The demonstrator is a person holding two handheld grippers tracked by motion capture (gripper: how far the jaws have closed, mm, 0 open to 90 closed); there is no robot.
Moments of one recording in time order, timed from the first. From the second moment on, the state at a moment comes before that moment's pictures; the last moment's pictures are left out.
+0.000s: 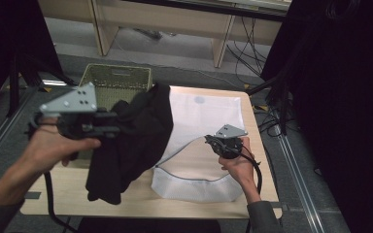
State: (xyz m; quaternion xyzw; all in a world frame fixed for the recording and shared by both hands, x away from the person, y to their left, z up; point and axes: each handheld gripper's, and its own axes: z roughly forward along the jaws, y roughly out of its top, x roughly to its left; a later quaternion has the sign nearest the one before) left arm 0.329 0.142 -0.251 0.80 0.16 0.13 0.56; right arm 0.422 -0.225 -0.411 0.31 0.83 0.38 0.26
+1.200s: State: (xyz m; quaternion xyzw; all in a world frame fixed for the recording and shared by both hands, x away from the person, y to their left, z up) left arm 0.402 -0.021 -0.456 0.88 0.22 -0.01 0.42; right arm 0.413 -0.215 -0.395 0.28 0.83 0.39 0.30
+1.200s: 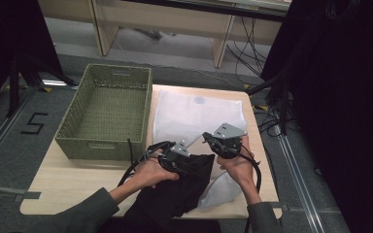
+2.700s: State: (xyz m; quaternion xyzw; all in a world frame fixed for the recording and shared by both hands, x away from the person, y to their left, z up) left arm 0.413 0.163 -0.401 0.83 0.34 0.17 0.40; right arm 0.413 -0.217 -0.401 0.28 0.83 0.39 0.29
